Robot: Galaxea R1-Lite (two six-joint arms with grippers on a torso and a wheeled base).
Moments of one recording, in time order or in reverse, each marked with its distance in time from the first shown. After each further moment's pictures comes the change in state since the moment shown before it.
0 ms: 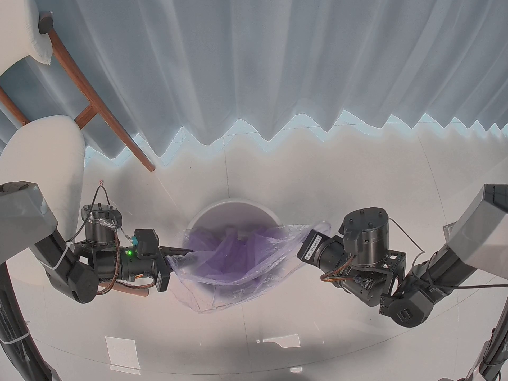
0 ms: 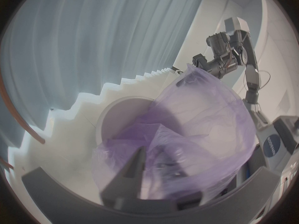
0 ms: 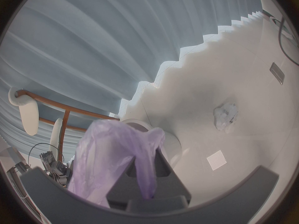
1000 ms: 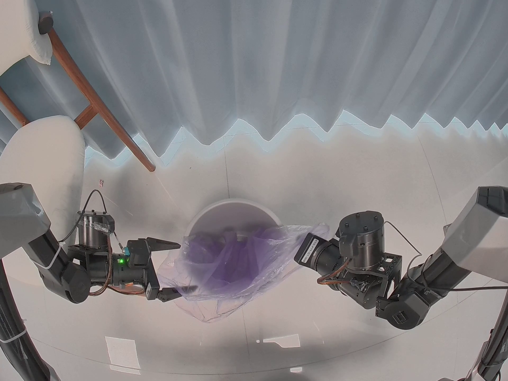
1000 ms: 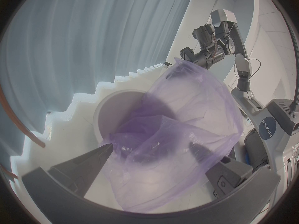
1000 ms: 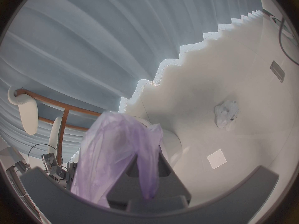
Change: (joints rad) left arm 0.054 -0.011 0.035 0.083 -0.064 0.184; right arm 0.006 0.022 -0.003 -0.010 0.001 0.008
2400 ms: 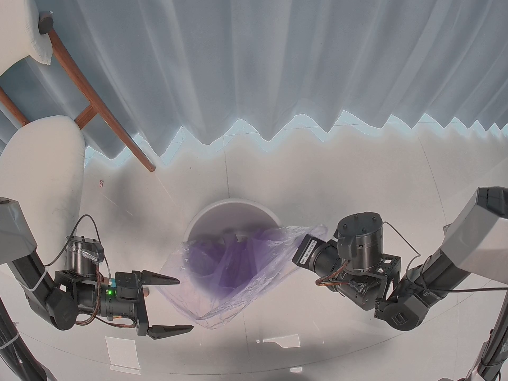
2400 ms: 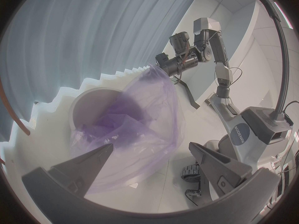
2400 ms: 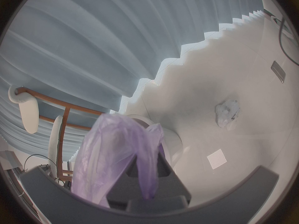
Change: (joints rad) left arm -0.012 -0.100 0.252 -0.036 -0.107 -0.003; right arm 0.010 0.001 -0.001 0.001 0.000 -0.003
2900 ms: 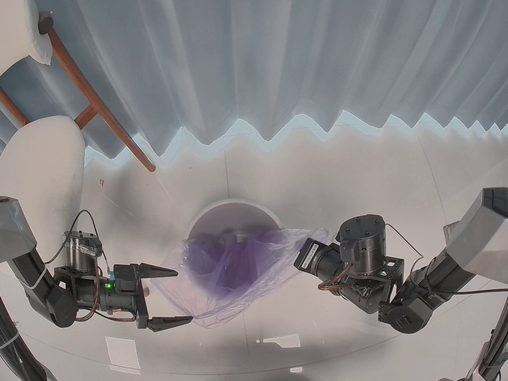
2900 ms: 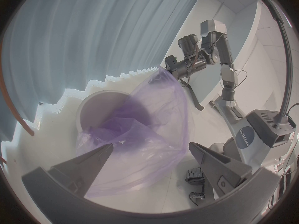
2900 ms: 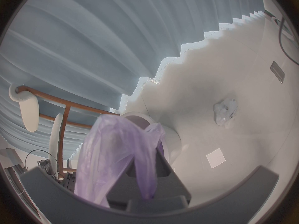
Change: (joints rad) left arm 0.008 0.003 -0.019 -0.043 0.015 -0.049; right arm 0.009 -0.023 0.026 0.013 0.000 0.001
